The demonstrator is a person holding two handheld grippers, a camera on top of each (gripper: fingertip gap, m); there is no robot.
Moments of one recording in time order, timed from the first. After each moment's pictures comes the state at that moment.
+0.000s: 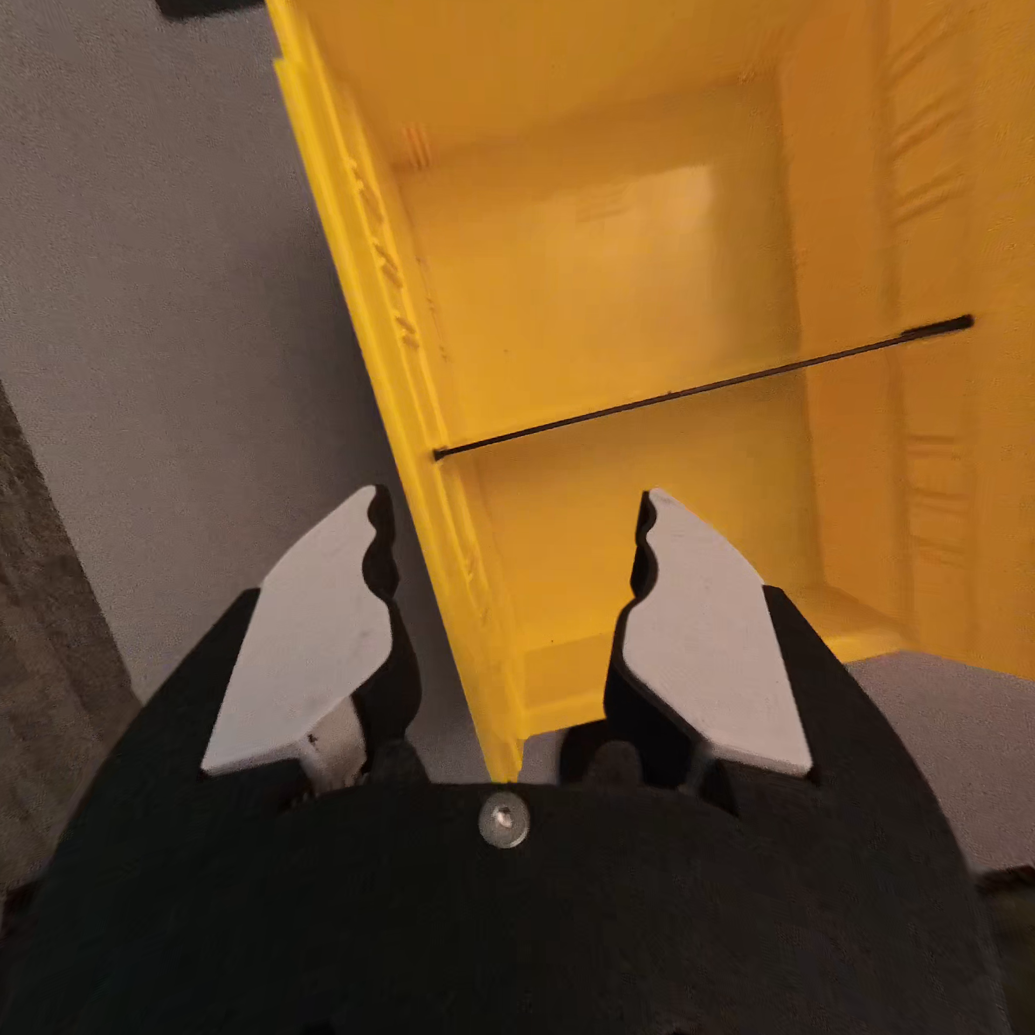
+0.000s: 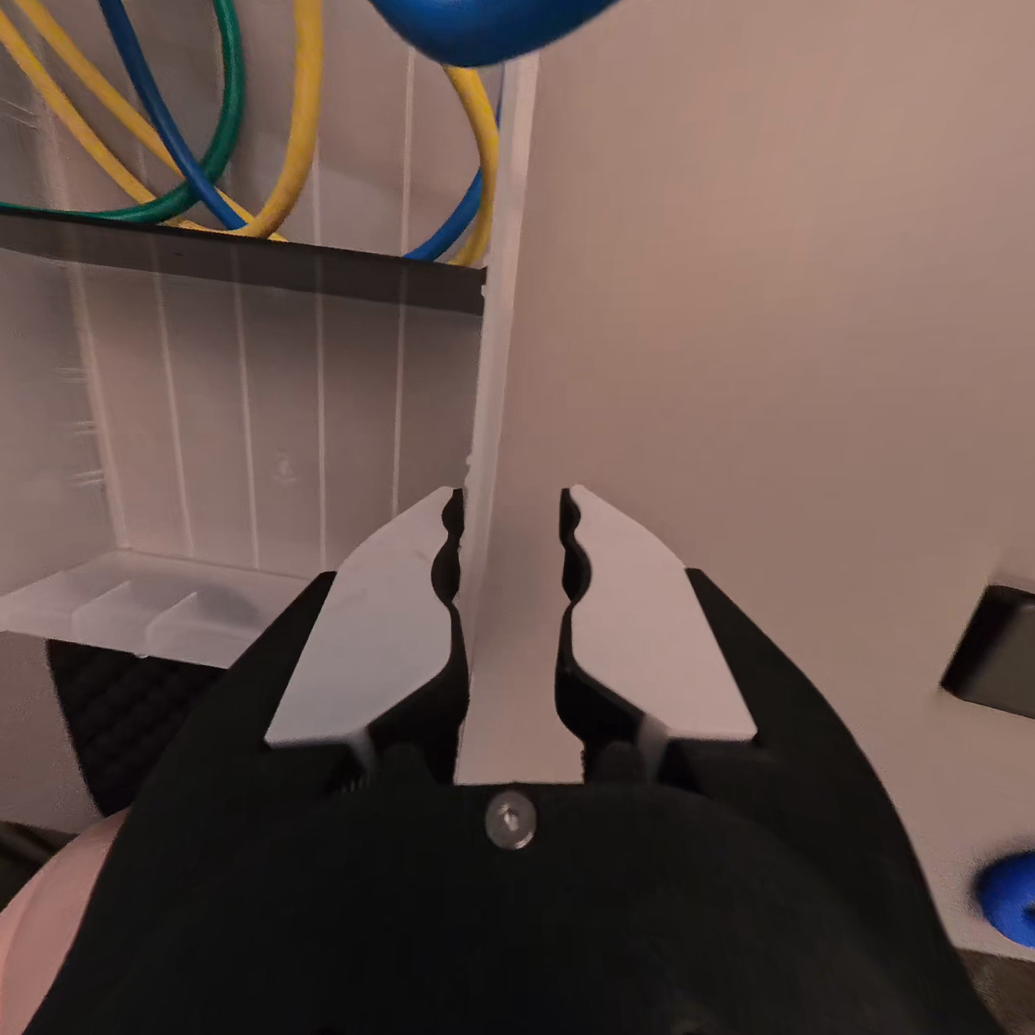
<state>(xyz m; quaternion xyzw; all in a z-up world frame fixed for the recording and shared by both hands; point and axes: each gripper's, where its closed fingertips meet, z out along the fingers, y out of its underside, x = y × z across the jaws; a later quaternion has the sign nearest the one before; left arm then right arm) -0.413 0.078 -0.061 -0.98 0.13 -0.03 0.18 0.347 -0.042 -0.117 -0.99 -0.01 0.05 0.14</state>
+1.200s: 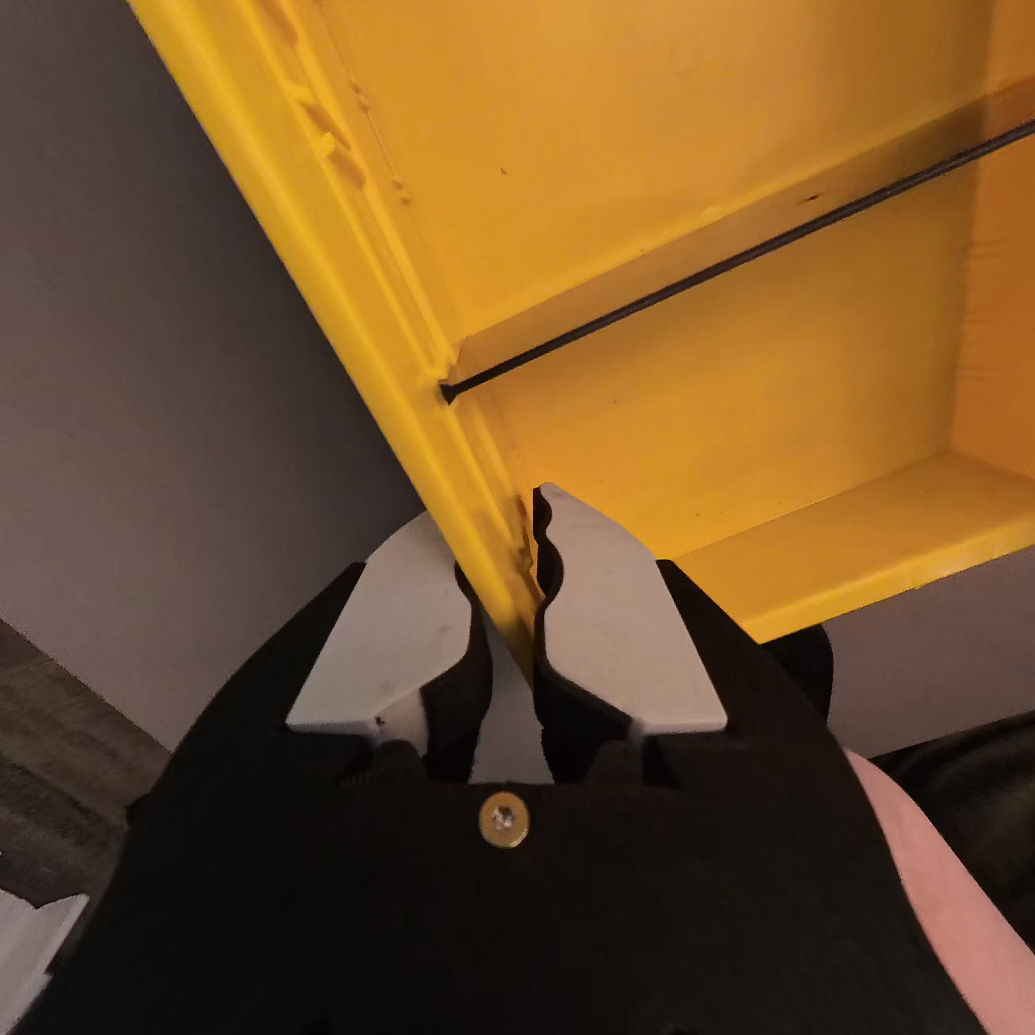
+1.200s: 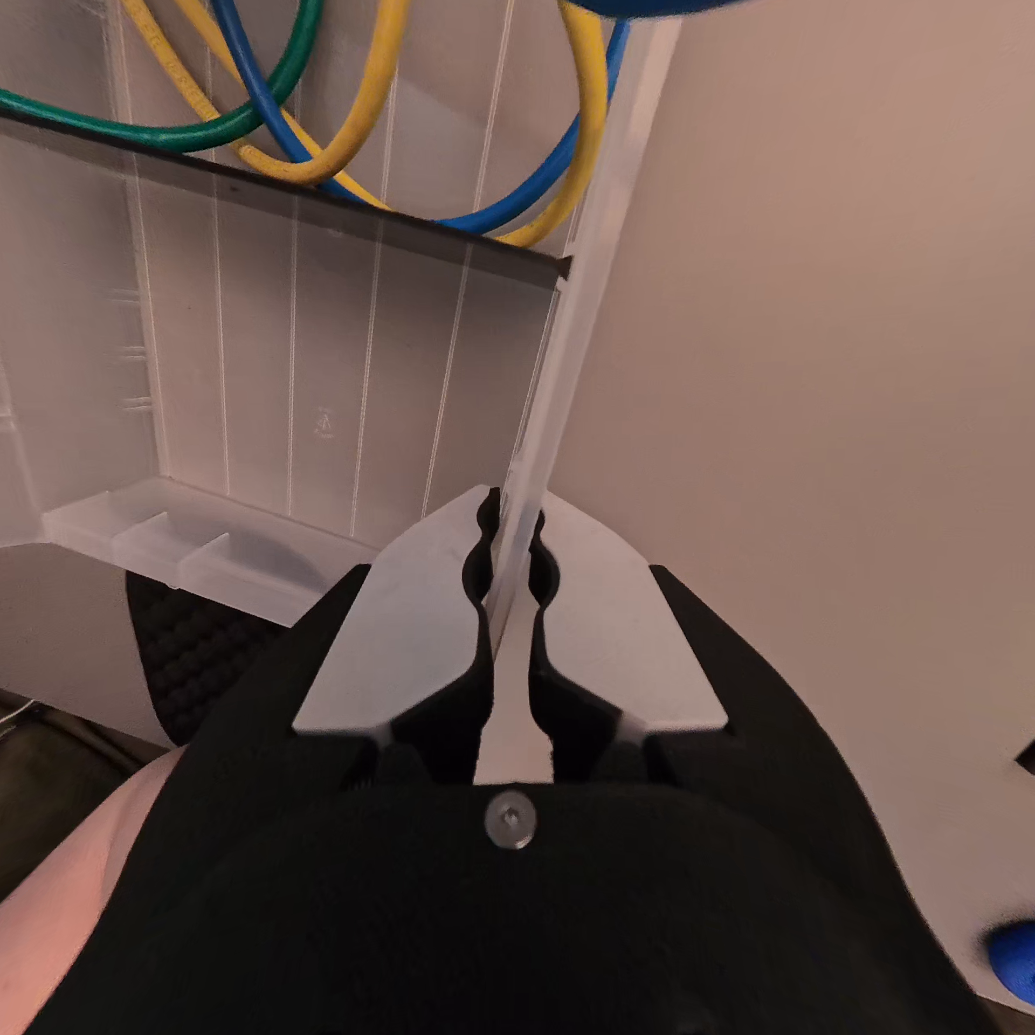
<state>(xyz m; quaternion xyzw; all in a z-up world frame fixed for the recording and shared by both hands) -0.427 0.048 -0.114 -0.98 0.20 -0.06 0.04 0.316 -0.041 -0.122 -0.99 -0.05 0.11 0.09</state>
